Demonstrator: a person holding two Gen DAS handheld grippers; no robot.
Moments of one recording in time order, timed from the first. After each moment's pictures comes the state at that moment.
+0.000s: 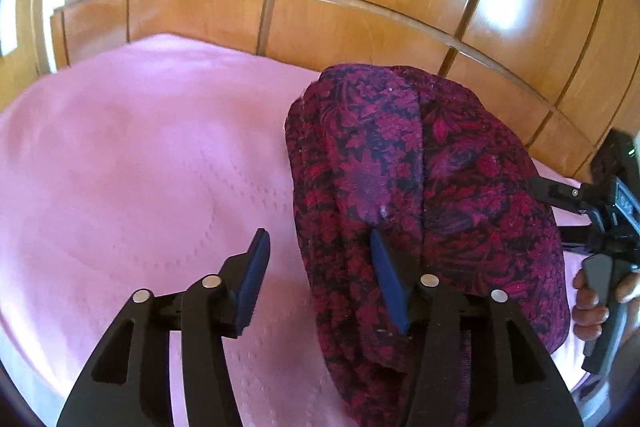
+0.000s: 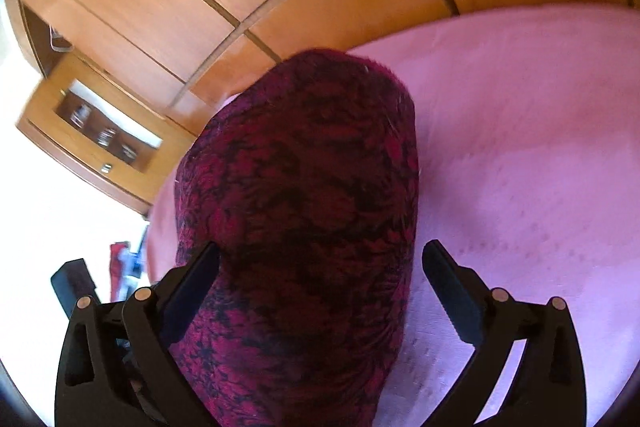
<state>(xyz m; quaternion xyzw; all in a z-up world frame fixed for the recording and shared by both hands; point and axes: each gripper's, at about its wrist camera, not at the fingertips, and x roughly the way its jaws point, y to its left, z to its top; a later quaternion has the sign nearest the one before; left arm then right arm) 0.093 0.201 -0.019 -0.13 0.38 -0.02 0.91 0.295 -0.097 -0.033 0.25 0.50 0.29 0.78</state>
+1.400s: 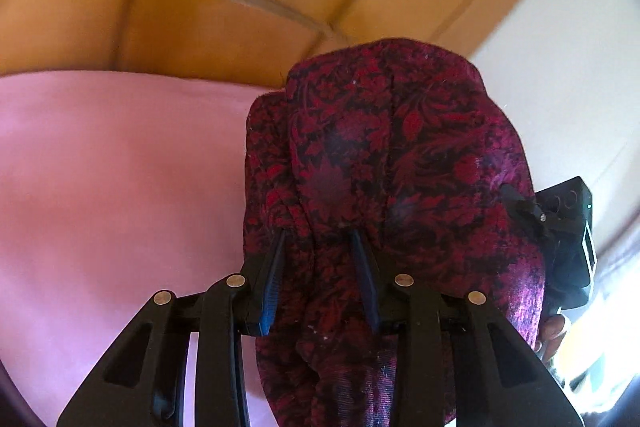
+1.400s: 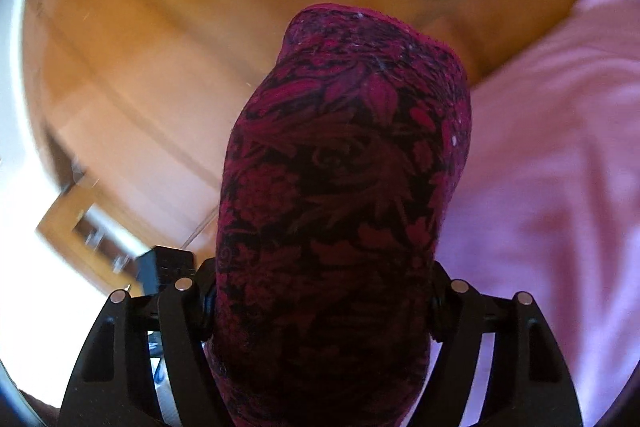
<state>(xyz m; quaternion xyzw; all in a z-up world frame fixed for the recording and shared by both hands) 0.220 -0.099 0.008 -0.13 0.43 -0.39 0.81 0.176 -0.341 0.041 0.38 0.31 0.15 0.86</state>
